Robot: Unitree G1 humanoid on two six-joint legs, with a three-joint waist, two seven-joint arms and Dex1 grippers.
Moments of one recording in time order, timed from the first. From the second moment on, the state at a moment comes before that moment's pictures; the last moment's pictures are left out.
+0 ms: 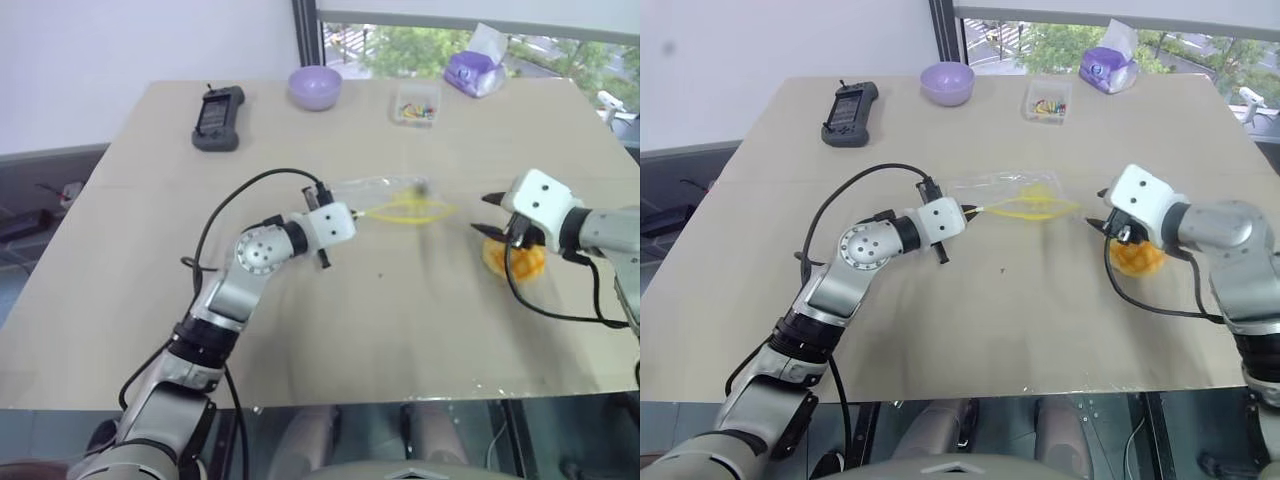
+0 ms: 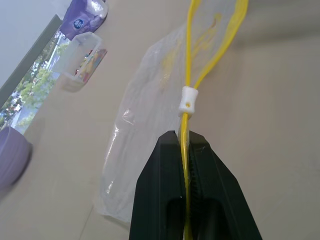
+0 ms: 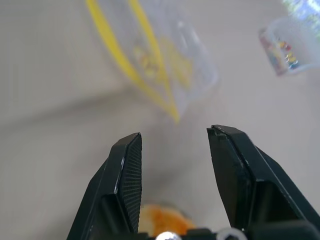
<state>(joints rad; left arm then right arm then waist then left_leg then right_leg) -0.56 0.46 -0.28 0.03 0.23 0.08 -0.67 -0.45 -0.79 0.01 -0.27 0.01 0.46 0.88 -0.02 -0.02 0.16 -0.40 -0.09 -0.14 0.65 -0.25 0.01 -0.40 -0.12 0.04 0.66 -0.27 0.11</state>
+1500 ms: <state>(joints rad) -0.60 0.41 -0.32 0.05 0.23 0.01 -0.71 -0.74 -0.56 0.39 0.42 -0.39 -0.18 0.61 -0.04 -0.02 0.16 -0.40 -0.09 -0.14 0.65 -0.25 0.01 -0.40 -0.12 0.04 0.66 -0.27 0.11</state>
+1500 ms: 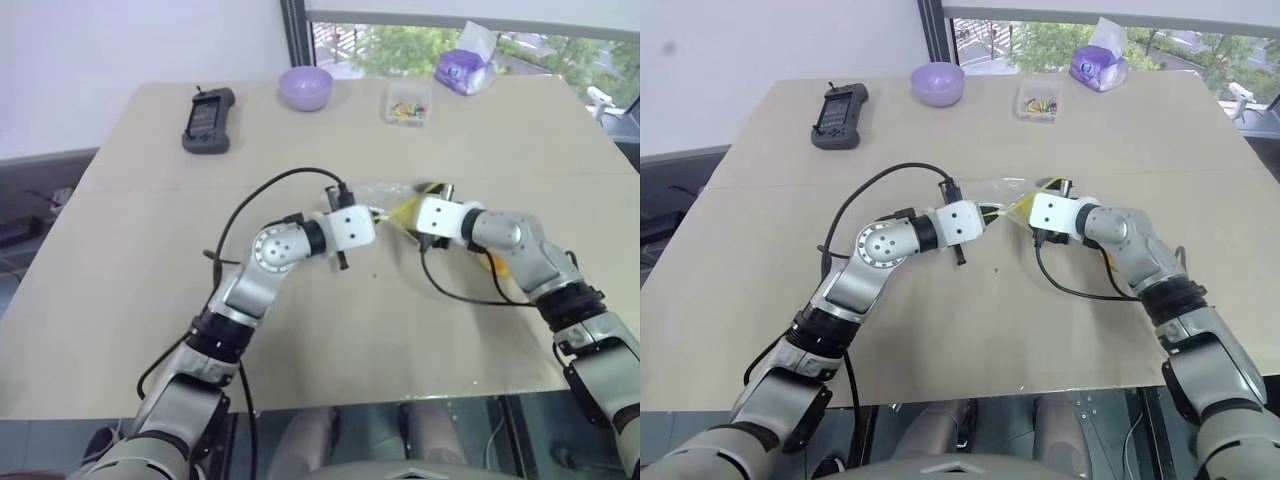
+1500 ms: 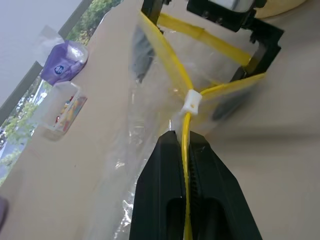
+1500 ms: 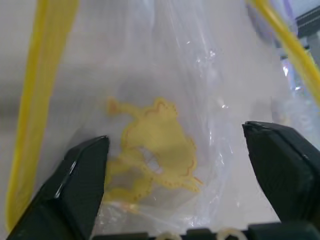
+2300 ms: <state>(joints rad) -0.61 0.43 -0.28 0.10 0.32 0.06 -0.55 -0.44 -0.68 -0.04 -0.33 0.08 0.45 0.81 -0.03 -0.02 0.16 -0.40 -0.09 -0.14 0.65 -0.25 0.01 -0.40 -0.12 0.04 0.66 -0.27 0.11</state>
